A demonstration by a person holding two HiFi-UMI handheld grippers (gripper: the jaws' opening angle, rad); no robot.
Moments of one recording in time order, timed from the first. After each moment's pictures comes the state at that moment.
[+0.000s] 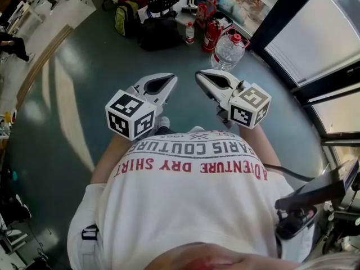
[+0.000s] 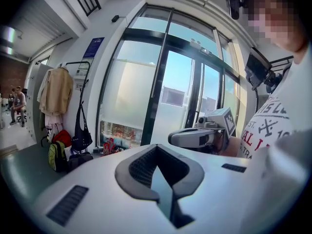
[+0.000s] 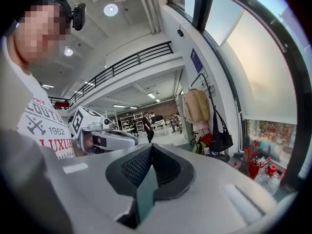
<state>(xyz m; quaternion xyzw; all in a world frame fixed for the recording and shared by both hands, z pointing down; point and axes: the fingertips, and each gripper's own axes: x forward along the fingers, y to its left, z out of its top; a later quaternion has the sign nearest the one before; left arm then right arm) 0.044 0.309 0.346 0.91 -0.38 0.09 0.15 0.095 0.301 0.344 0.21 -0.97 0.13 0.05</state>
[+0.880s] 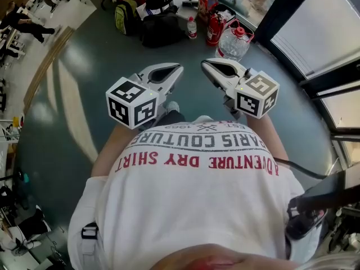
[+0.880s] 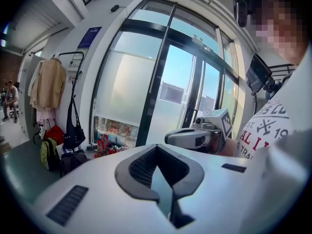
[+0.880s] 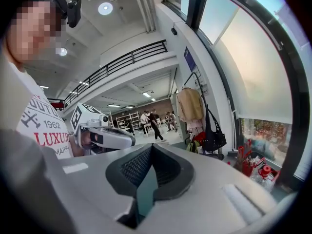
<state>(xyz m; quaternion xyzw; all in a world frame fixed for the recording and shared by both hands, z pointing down) 0.081 0.249 0.345 0.92 -0.35 0.11 0.17 0.130 0.237 0.348 0.23 -0.96 0.14 0.06</state>
